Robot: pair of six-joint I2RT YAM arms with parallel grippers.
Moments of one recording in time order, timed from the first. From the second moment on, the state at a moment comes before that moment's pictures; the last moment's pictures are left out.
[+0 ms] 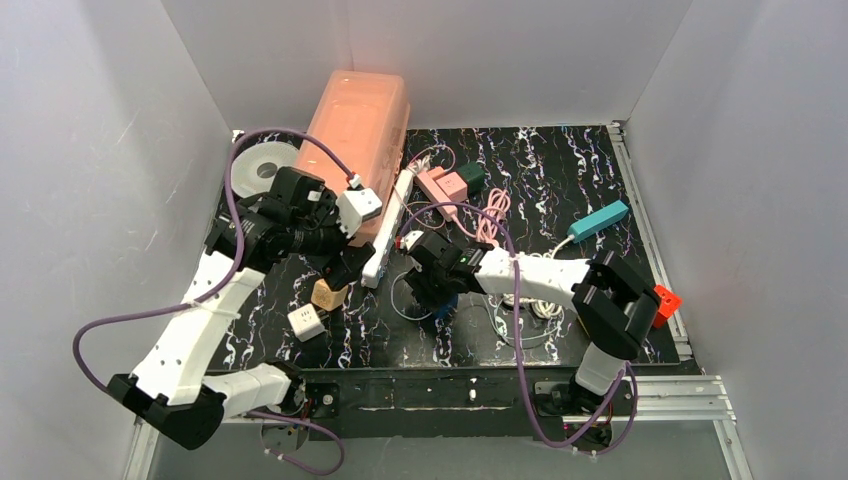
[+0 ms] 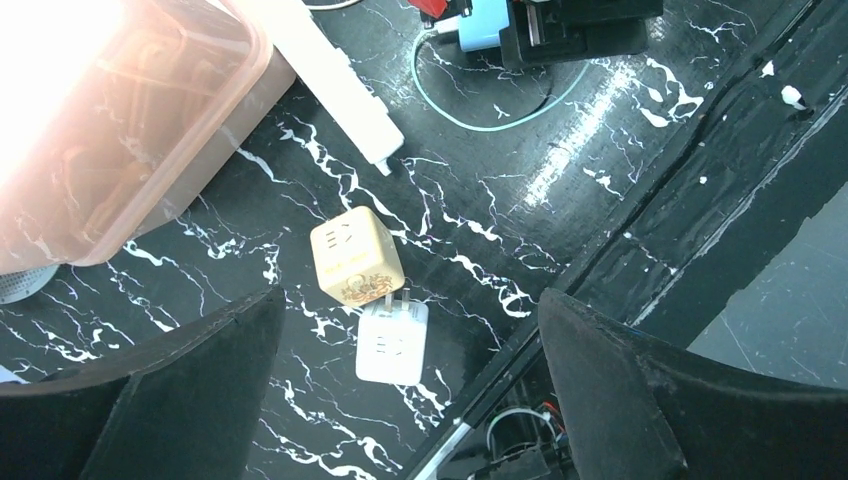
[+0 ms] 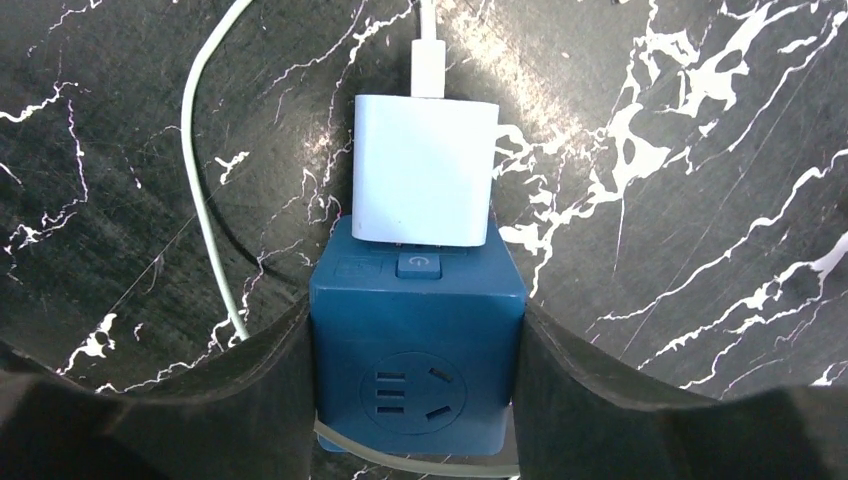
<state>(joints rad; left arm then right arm) -0.51 1.15 1.47 -1.29 0.22 0.41 1.02 1.70 1.12 -0.48 0.11 0.14</state>
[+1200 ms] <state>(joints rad) -0.73 0.57 1.04 -0.83 0.65 1.14 1.20 1.16 1.08 -0.46 0.09 0.04</state>
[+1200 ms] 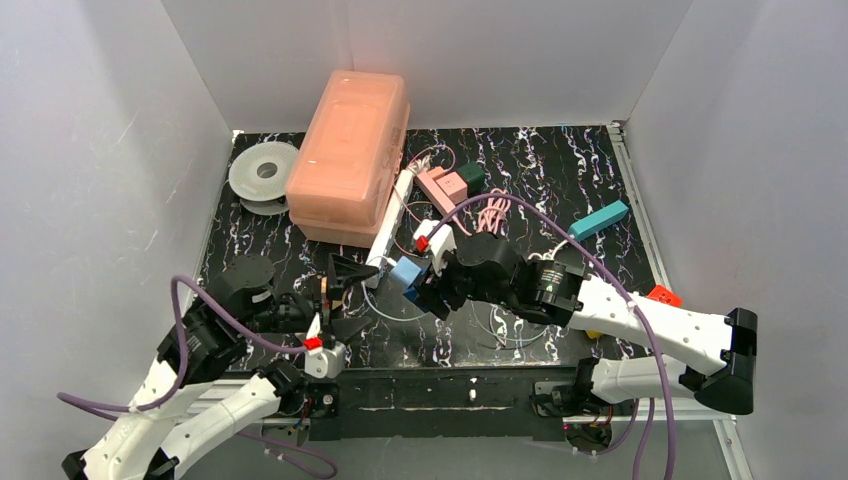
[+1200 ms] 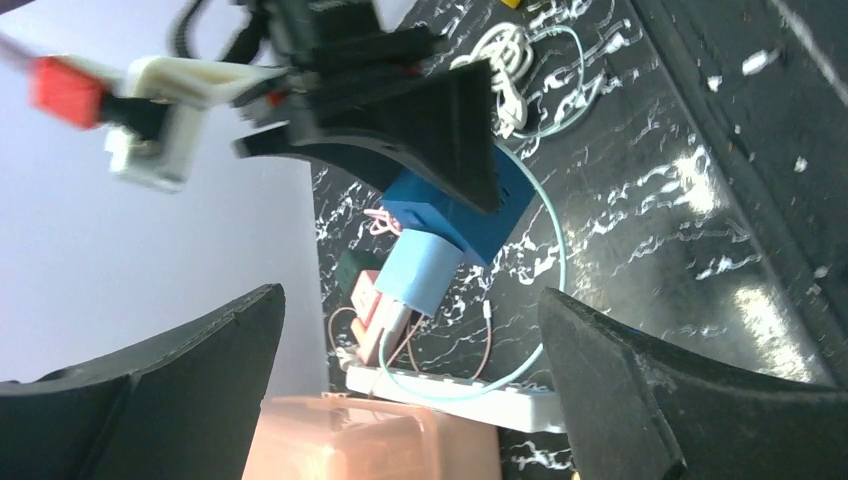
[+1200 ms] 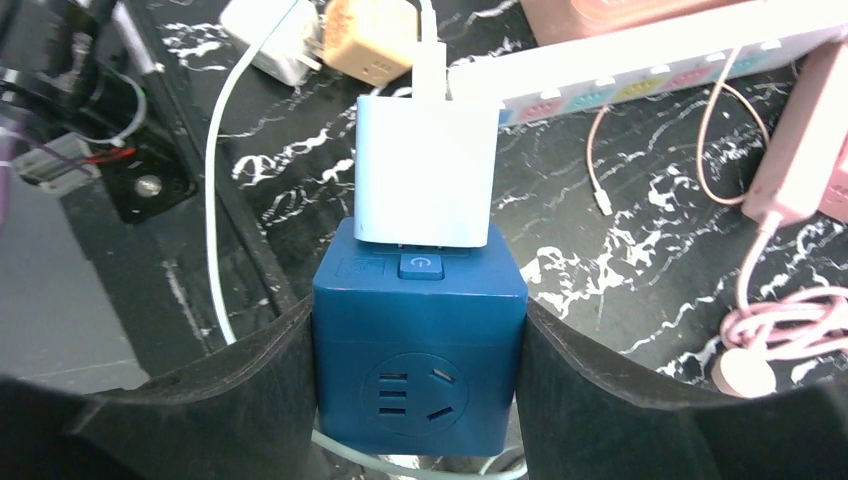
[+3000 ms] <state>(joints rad) -0.93 0.60 0.81 -0.72 0.40 1.67 1.32 1.21 1.16 -0.43 -0.01 0.19</state>
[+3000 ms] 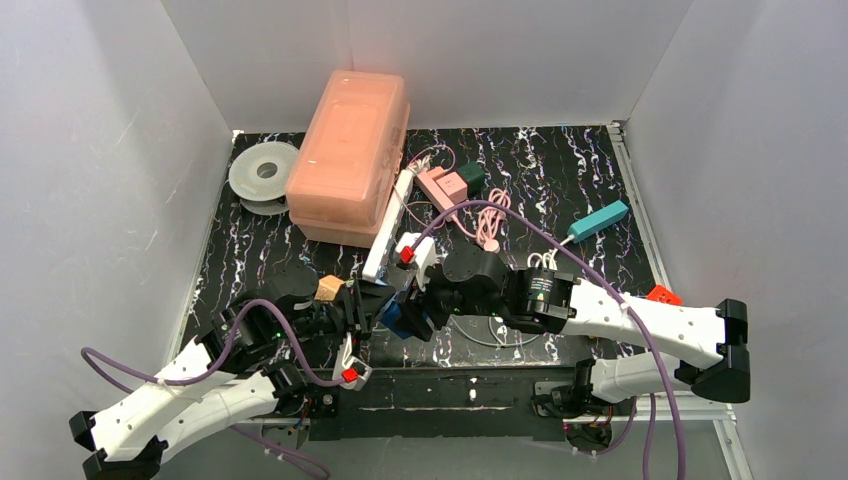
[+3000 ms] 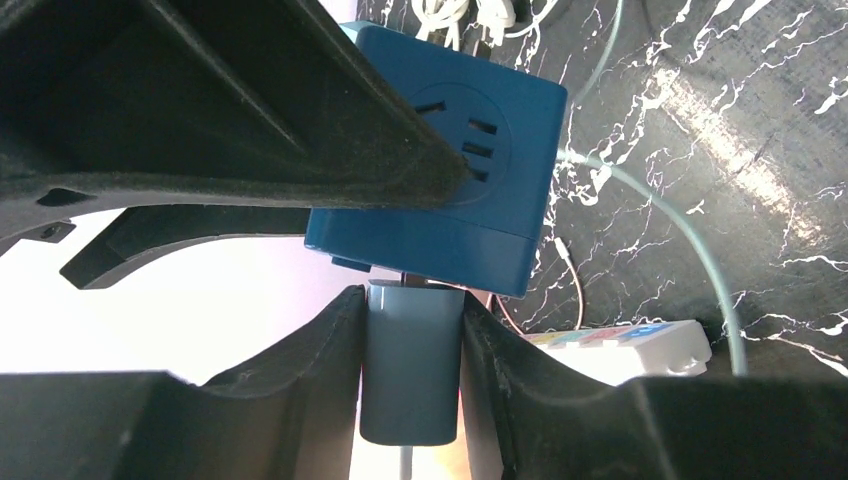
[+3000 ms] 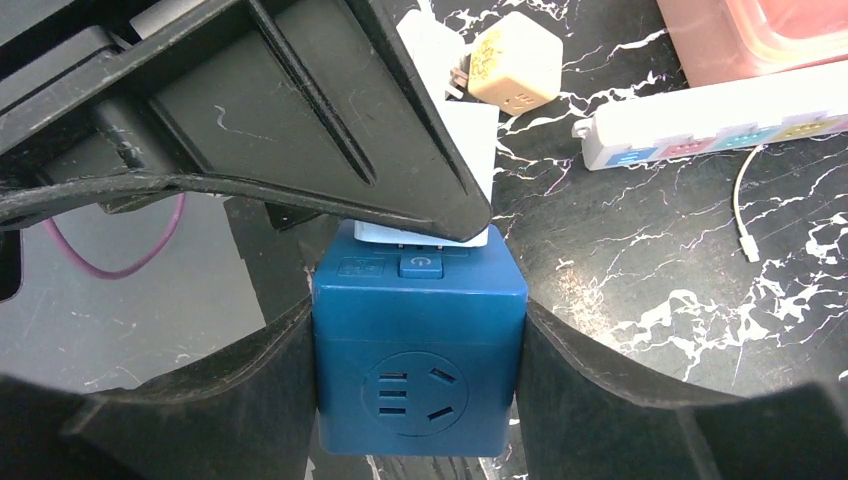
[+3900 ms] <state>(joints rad) -0.99 0.61 0.81 -0.69 0.35 1.63 1.20 1.12 1.04 -0.33 -0.16 0.18</state>
